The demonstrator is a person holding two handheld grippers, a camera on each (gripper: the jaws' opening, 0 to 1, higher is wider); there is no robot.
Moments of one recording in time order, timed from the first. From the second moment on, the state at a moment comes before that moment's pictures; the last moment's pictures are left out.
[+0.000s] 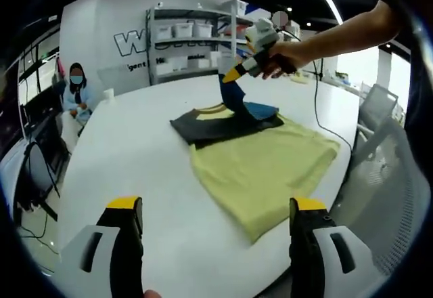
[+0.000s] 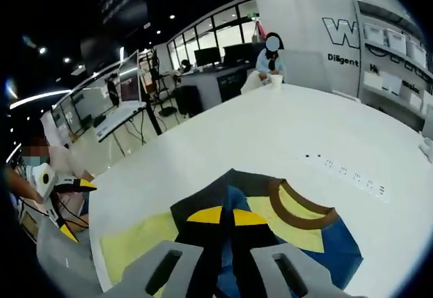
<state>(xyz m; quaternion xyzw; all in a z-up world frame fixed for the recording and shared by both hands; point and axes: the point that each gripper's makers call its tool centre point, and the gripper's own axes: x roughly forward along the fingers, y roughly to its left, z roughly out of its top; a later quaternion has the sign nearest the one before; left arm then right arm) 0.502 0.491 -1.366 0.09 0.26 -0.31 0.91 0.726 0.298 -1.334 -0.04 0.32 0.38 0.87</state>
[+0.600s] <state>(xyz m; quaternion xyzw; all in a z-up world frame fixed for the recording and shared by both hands) 0.498 0.496 -1.369 0.09 0.27 -0.30 0.91 0.725 0.309 -1.367 -0.04 0.34 0.37 0.86</state>
